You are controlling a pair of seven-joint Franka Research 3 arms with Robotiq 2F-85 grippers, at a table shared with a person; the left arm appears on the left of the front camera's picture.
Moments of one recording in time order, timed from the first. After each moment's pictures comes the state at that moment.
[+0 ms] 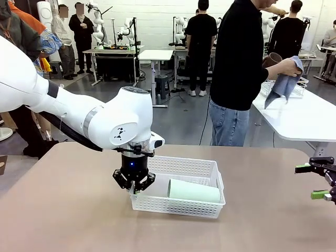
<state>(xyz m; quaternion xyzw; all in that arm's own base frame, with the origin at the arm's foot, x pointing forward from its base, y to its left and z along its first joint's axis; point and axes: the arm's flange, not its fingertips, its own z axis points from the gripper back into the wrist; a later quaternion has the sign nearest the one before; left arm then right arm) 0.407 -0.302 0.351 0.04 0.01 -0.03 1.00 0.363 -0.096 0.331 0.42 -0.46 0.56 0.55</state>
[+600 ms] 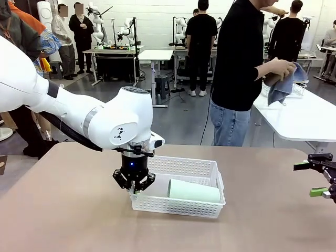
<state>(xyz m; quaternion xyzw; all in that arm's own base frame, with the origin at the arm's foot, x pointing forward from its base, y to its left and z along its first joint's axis) 0.407 -0.302 0.351 0.04 0.01 -0.03 1.00 0.363 -0.088 0.343 0.41 -0.46 0.57 0.54</state>
